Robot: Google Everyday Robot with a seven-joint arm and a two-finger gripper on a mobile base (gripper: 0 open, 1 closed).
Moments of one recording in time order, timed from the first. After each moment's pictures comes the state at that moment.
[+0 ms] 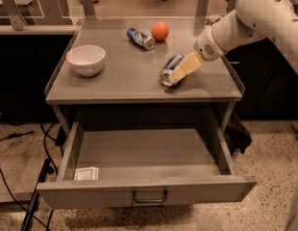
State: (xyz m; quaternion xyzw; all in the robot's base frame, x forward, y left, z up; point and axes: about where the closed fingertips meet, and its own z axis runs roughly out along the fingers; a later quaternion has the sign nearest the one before) arm 0.705 -0.130 0.875 -0.47 0.80 0.13 0.34
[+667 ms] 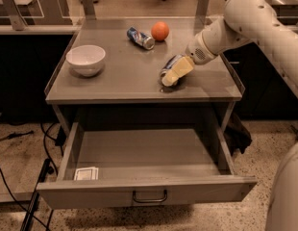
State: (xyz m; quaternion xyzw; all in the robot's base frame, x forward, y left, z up) arm 0.716 -0.105 0.851 -0.48 0.80 0.16 0.33
